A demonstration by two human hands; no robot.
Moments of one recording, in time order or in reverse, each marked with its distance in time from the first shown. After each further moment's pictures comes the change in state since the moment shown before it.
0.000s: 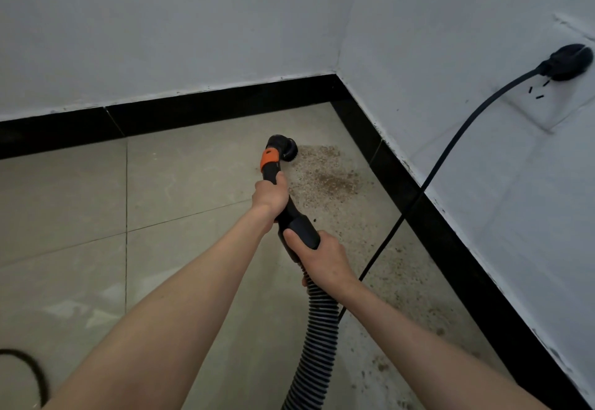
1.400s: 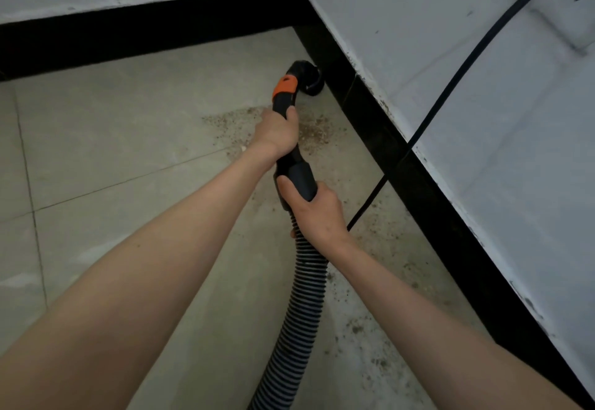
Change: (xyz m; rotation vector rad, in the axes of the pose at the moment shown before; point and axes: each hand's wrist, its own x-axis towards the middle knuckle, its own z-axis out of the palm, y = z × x) left_hand 0.016 0.040 0.075 0.337 -0.128 0.173; right_hand 0.035 0.024 -0.028 0.139 0.156 0.095
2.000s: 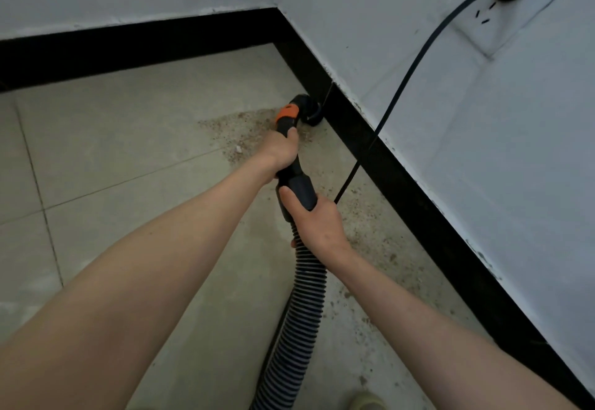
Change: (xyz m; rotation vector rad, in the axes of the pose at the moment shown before) left_hand -0.055 -0.014 -0.005 -0.095 -0.160 0.024; right_hand -0.066 0.003 0.005 -0.039 0.115 0.015
